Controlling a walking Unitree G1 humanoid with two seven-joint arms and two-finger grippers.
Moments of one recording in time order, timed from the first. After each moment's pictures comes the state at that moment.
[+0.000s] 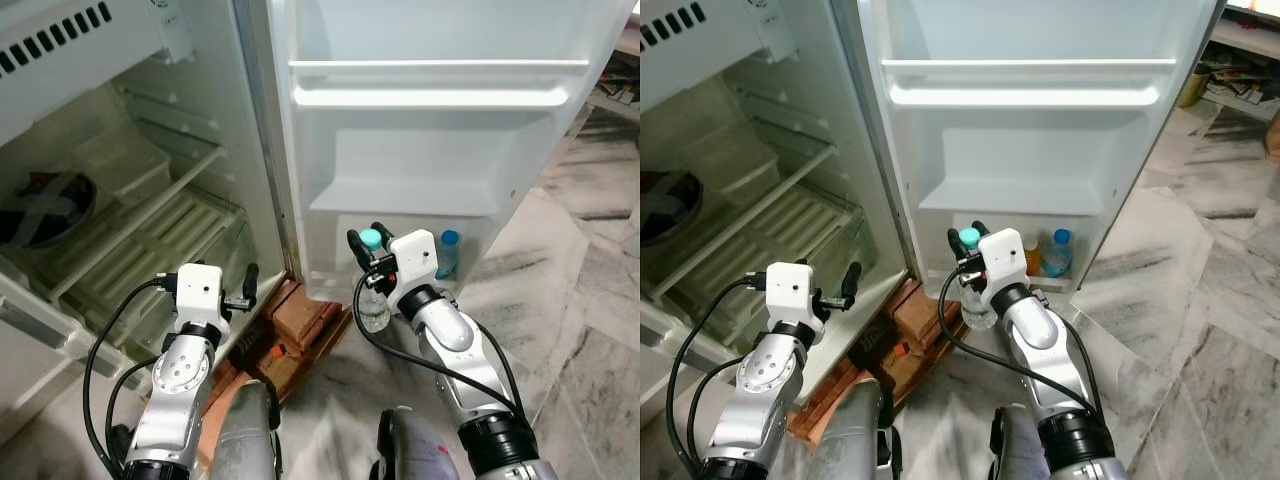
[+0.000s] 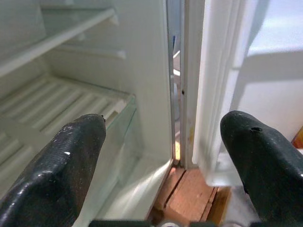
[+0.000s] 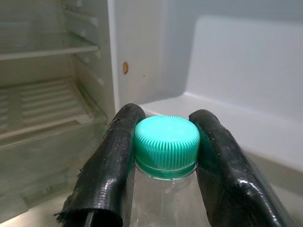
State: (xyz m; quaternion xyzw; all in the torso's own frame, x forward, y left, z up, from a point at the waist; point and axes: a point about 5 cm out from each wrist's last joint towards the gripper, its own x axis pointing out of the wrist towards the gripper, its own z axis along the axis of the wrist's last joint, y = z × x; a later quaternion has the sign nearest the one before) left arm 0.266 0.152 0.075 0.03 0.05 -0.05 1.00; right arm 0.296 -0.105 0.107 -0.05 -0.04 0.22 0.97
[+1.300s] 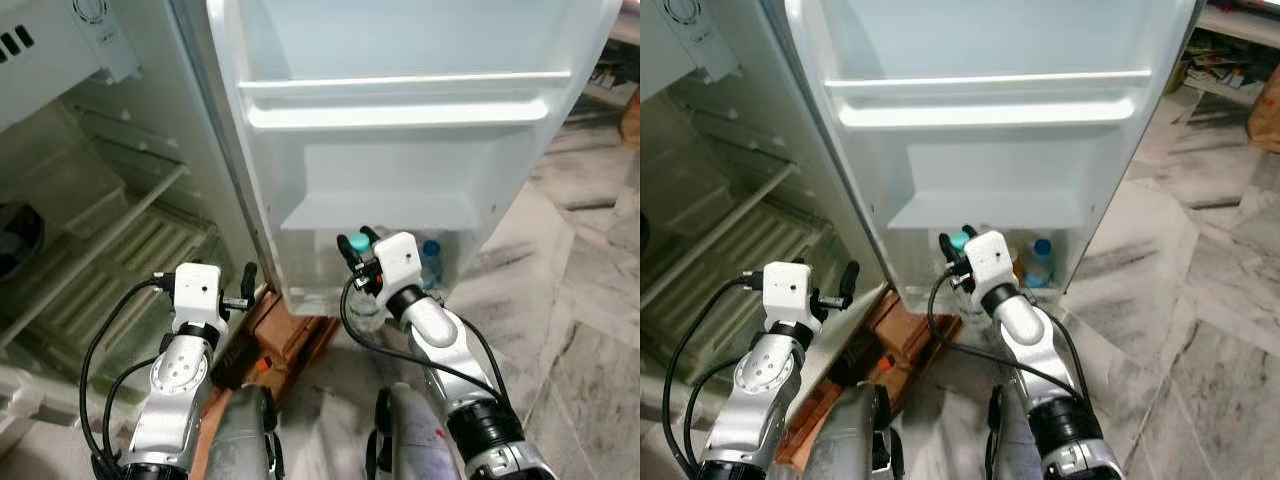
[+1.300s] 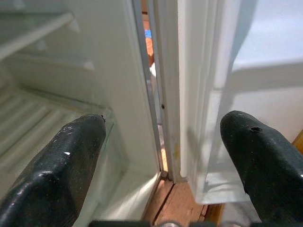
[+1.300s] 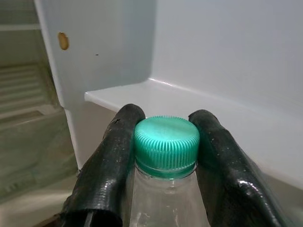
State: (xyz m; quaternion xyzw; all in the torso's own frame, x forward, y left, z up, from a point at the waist) left arm 0.263 0.153 0.078 0.03 0.04 -0.04 1.00; right arm 0.306 -0.094 0.099 -0.08 -0.05 0.24 0.97
